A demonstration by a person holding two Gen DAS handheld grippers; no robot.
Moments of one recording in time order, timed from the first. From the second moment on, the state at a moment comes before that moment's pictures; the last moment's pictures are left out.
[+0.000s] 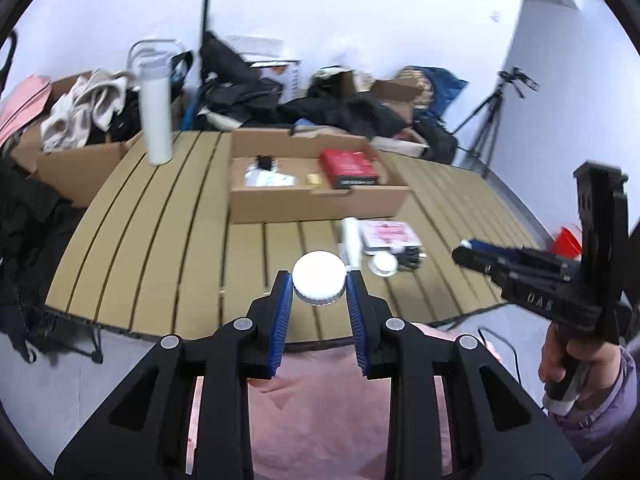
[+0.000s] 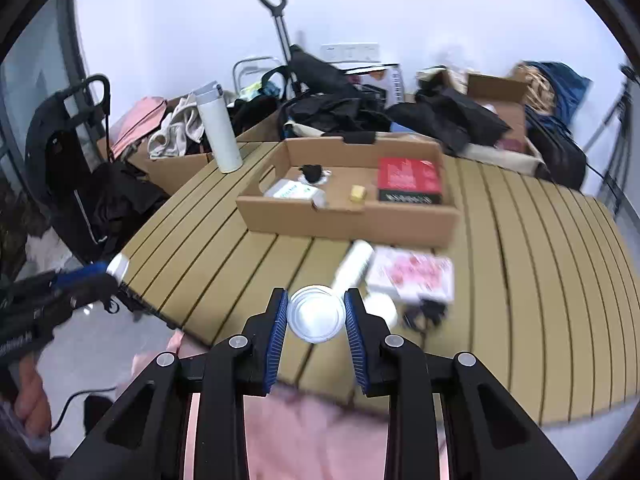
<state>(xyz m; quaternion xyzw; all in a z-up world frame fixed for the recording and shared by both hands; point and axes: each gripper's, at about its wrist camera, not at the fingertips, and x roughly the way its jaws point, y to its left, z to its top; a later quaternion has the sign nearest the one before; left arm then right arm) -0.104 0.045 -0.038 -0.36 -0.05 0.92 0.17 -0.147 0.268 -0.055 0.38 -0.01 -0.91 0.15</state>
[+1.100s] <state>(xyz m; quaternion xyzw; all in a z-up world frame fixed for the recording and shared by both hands) -0.475 0.057 -0.149 -0.48 -0.04 0.87 0.12 -0.547 0.243 -0.148 0.49 0.00 -0.84 0.25</state>
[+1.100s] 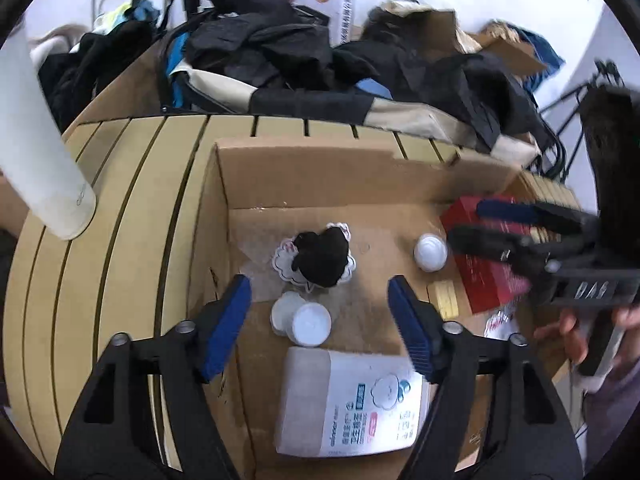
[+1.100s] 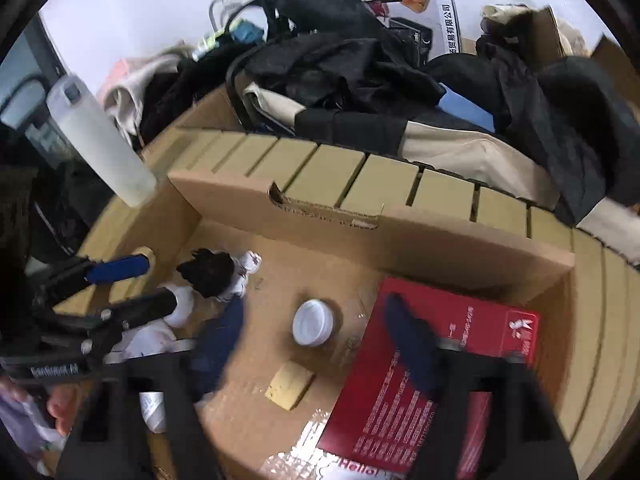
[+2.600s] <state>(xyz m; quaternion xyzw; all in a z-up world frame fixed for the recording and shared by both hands) -0.015 0.024 0.018 -0.39 -0.03 0.91 0.16 -0.032 0.312 -0.020 0.43 -0.01 -0.89 0.16</state>
